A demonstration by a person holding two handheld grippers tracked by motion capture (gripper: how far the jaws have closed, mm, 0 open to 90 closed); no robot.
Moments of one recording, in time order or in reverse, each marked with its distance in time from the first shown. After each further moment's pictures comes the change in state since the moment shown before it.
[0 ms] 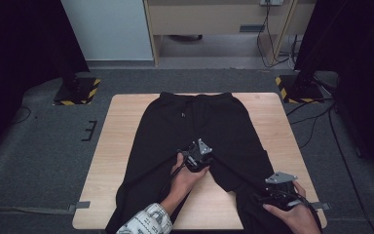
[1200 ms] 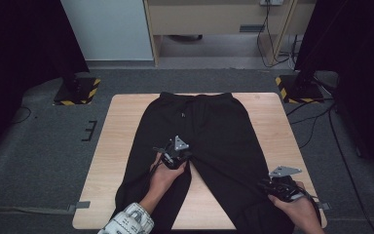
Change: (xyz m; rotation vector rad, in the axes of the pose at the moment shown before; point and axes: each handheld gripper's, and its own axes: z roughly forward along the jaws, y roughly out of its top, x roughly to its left) left arm 0.051 -0.028 -0.040 -0.030 -0.033 -0.078; right arm -0.018 0.009 0.006 -0.032 0.091 0.034
